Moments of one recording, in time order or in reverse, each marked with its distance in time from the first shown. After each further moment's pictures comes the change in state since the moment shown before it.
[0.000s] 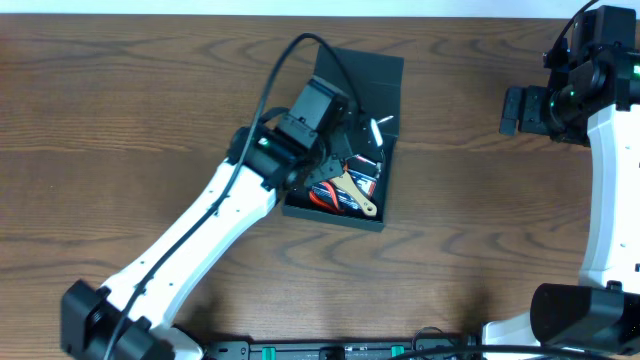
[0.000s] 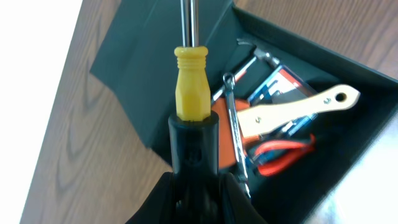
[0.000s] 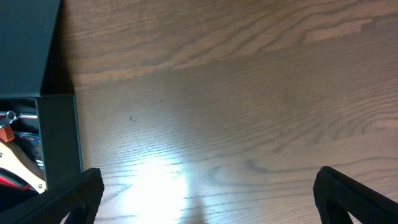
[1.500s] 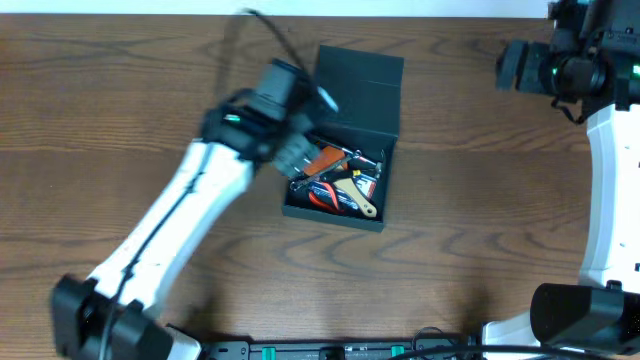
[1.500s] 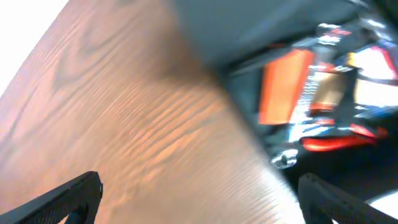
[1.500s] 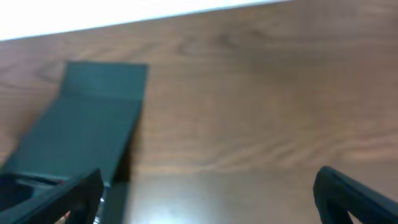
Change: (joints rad) left arm 0.219 -0.015 0.014 -0.104 -0.067 -0.285; right arm 0.000 0.000 -0.002 0.380 -0.199 -0.022
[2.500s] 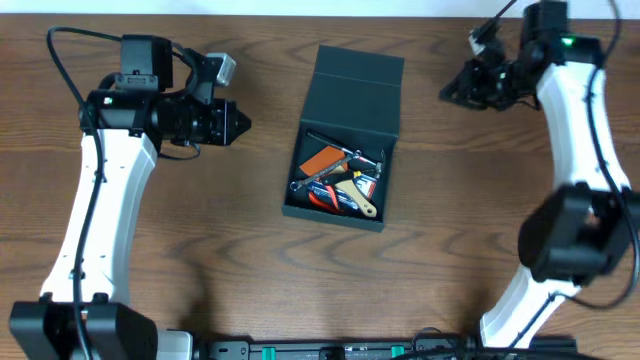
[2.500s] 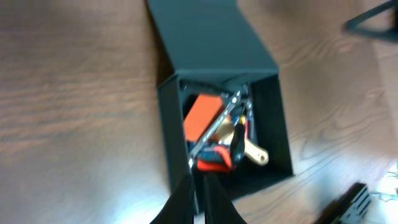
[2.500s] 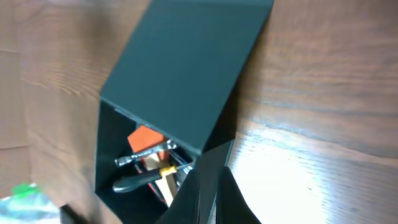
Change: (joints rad) left arm 0.398 -0.003 0.004 -0.045 0.737 -0.356; right arm 0.040 0.362 -0.003 -0.095 -0.522 -0.012
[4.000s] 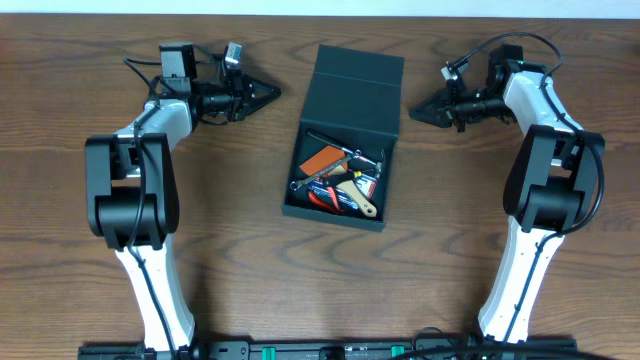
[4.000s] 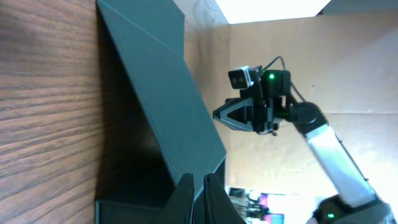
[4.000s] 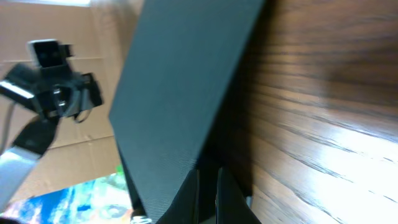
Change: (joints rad) left arm 0.063 0.669 0.000 0.983 0.636 -0.733; right arm -0.034 0.352 -0.001 0.164 -0.389 0.066
